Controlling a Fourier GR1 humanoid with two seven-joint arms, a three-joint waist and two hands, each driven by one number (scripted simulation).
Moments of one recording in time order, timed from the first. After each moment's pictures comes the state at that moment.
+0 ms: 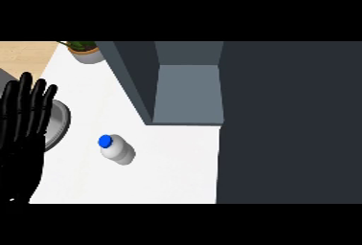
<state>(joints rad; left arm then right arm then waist) -0.02 0.09 0.00 -2.10 0.00 -0.02 -0.01 -0.03 -0.09 0.02 -2.10 -0.02 -0.01 0.01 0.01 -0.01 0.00</state>
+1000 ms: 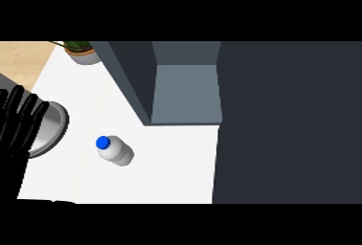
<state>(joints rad) 0.06 0.11 0.11 -2.18 0.25 -0.05 0.27 0.48 -0.11 0.24 -2.45 -0.12 0.18 0.06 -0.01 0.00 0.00</state>
